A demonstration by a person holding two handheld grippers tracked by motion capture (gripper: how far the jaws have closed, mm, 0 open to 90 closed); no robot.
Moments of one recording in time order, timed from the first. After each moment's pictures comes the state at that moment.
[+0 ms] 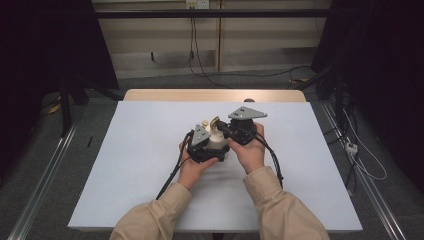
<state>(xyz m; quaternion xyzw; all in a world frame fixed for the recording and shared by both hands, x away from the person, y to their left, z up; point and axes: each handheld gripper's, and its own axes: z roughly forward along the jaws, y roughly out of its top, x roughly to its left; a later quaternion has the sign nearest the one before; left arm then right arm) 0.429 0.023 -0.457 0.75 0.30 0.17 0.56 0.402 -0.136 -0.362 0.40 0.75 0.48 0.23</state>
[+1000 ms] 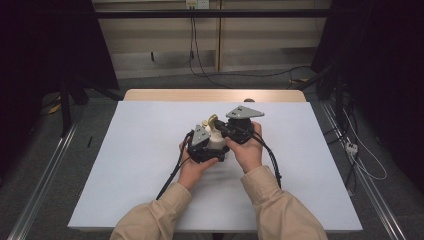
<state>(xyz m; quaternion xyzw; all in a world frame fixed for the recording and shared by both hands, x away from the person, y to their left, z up) 0.429 0.023 -0.457 0.76 0.30 0.18 0.56 0.407 -0.131 -0.363 0.40 0.75 0.48 0.23</state>
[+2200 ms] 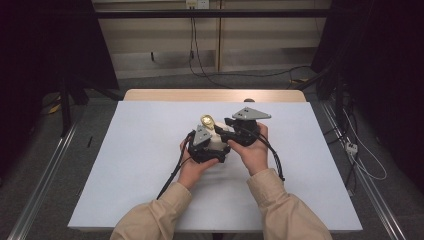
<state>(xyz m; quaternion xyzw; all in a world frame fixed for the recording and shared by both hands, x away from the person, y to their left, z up) 0.430 0.021 -0.459 0.76 0.30 0.17 0.55 0.401 -0.144 -0.365 0.41 0.73 0.49 0.23</state>
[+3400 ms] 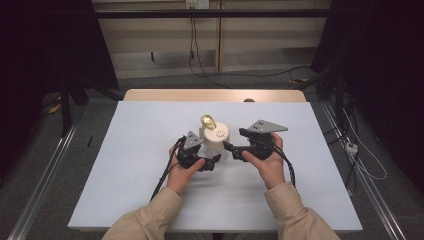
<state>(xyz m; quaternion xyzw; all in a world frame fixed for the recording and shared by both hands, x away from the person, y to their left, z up) 0.410 0.057 -0.455 0.80 0.31 0.15 0.49 0.373 -0.179 -0.384 0.40 0.74 0.50 0.20</state>
